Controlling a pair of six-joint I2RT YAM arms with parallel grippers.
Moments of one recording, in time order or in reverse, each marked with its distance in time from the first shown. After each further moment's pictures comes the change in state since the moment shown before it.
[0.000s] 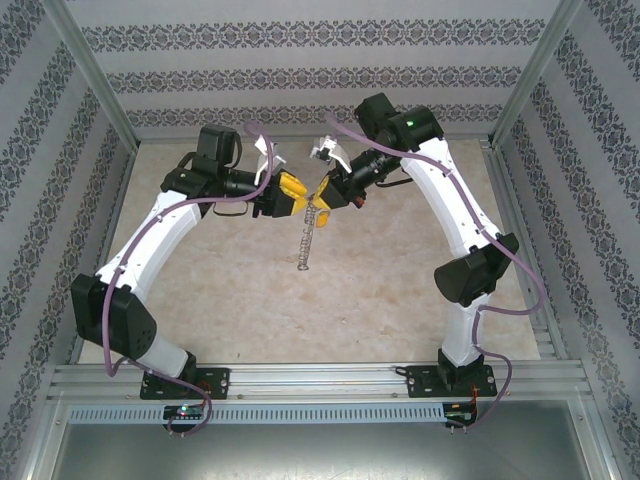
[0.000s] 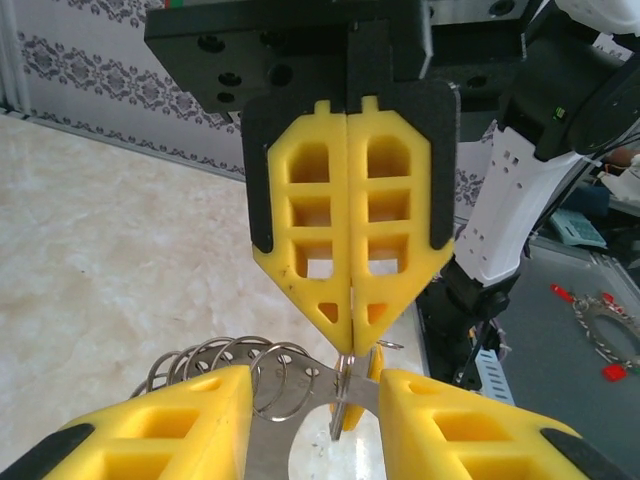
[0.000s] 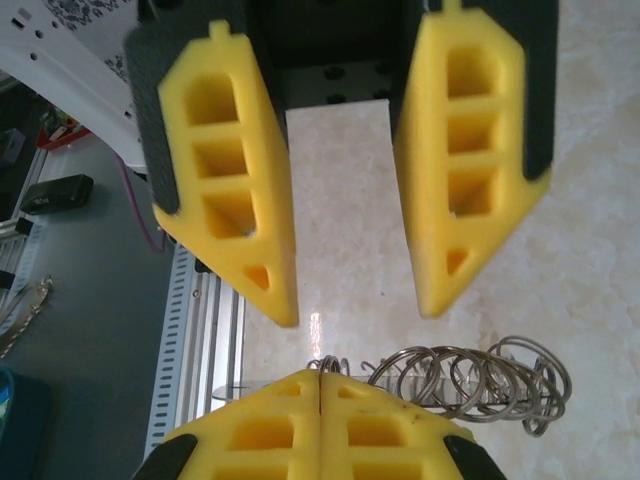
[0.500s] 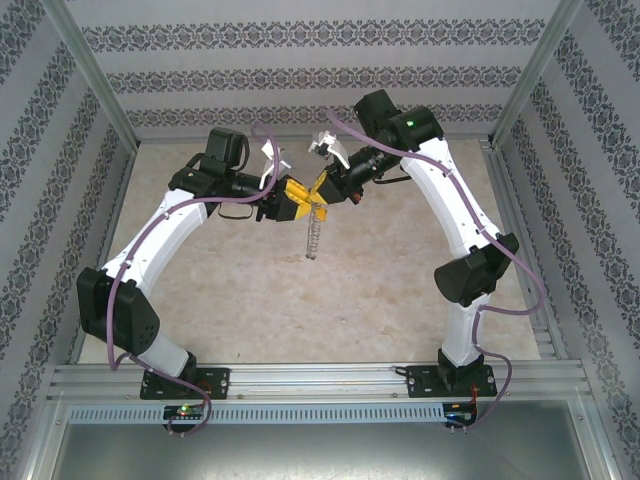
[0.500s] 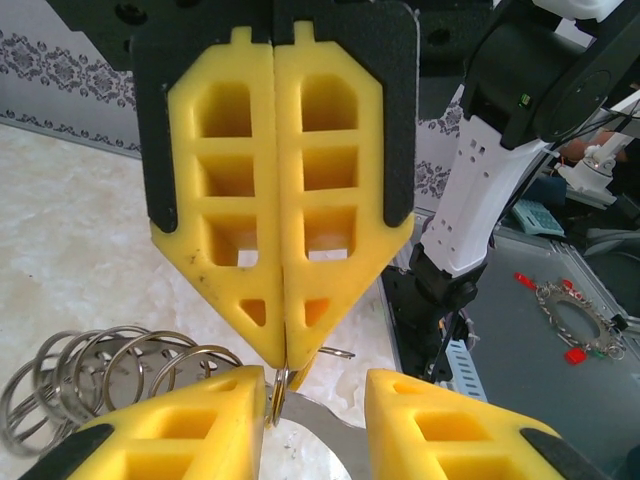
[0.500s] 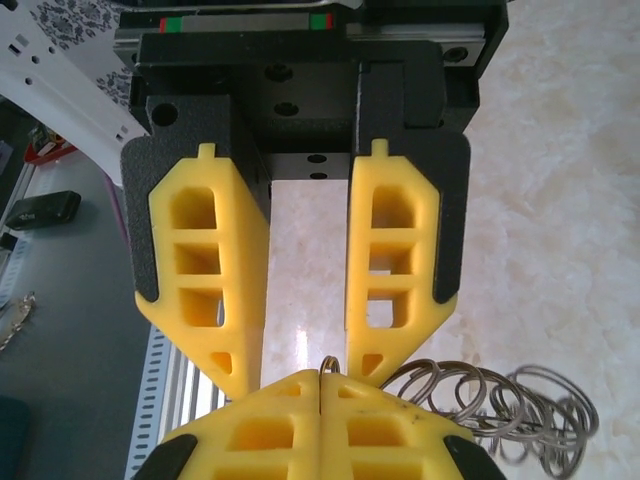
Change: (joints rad) left arm -0.026 0.024 0.001 -0.030 0.048 0.038; right arm 0.000 -0.001 0.000 0.069 -0.008 0.039
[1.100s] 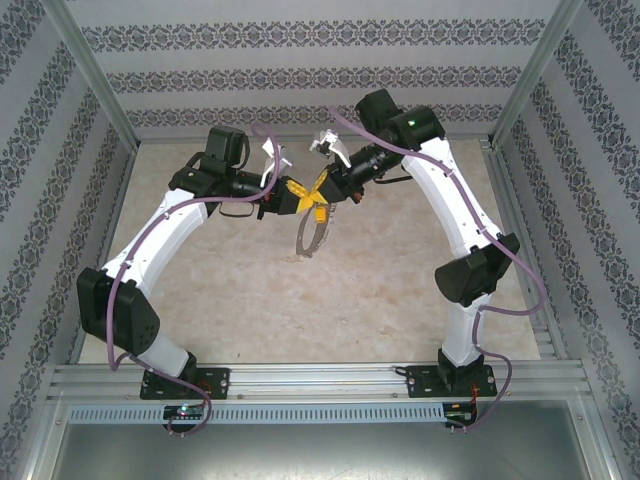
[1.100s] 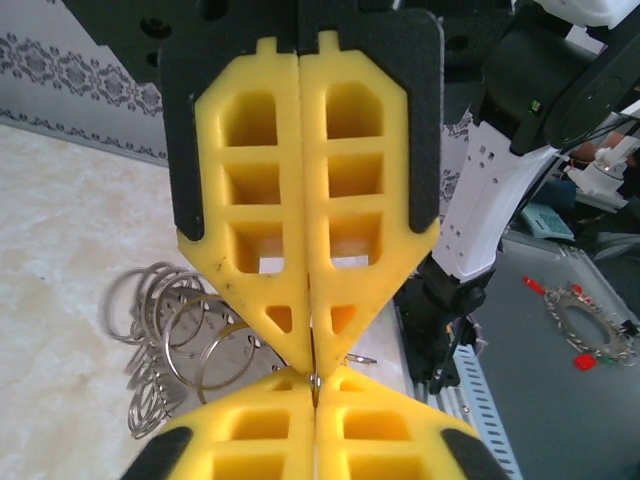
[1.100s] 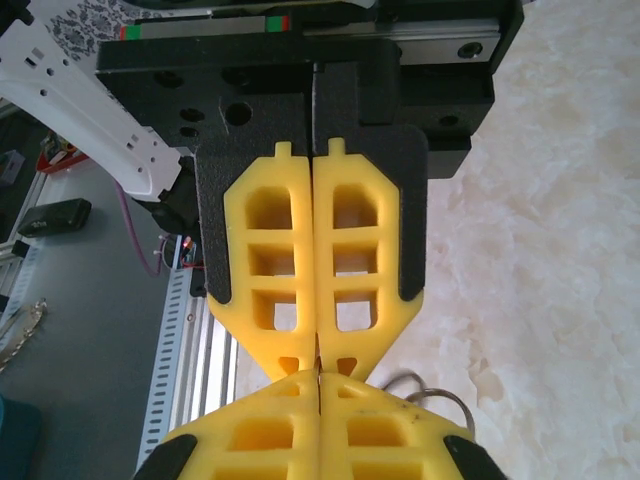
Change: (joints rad) left arm -0.002 0.000 0.008 0.036 -0.019 -0.042; right arm -0.003 0.000 0.000 -0.003 -0.022 0.006
